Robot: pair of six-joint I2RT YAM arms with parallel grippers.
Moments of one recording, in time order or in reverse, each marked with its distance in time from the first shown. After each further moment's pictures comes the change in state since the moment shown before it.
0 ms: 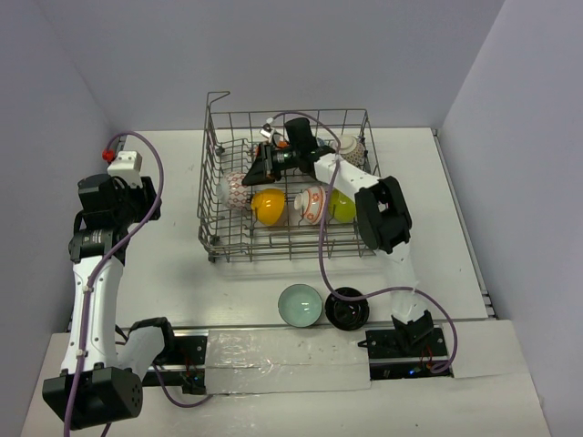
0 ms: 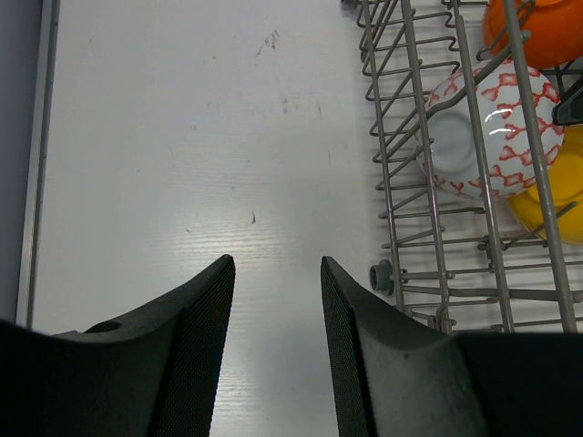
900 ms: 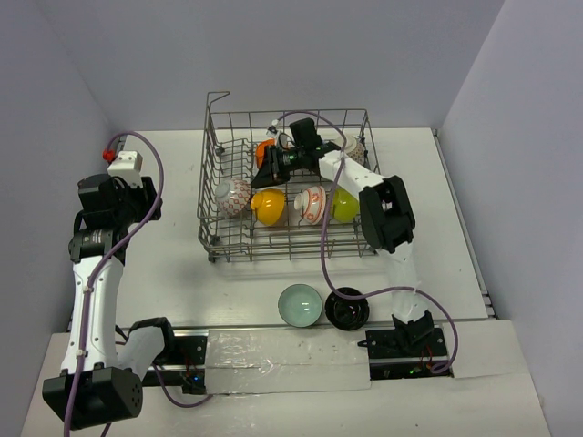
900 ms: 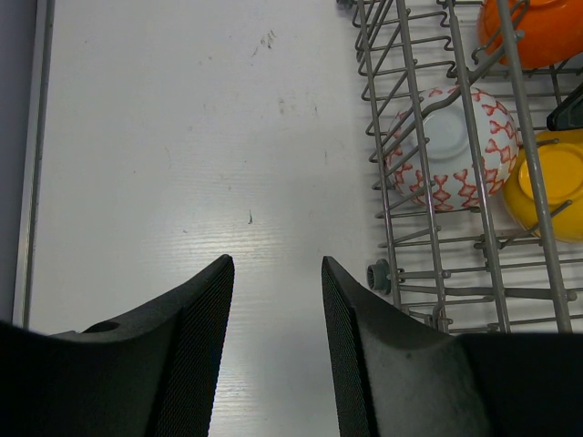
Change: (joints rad) left arm 0.000 0.000 0.000 0.000 0.010 0.000; right arm -0.031 -0.010 0.003 -0.155 0.068 -0.166
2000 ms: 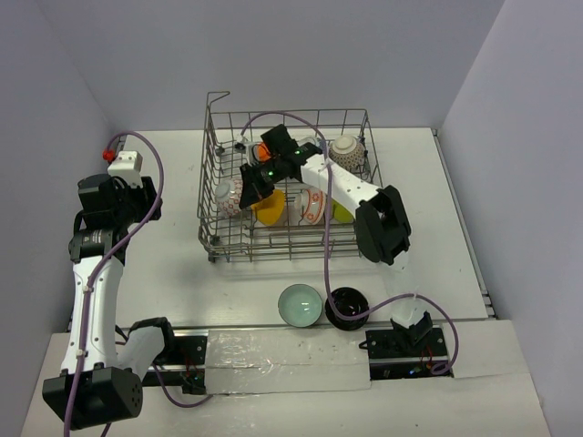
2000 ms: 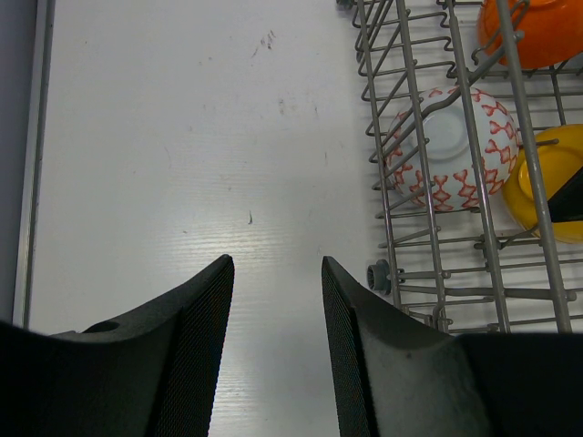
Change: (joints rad) left arm 0.000 0.000 0.000 0.001 0.000 0.000; right arm 0.172 -0.090 0.072 -0.324 0.113 -0.435
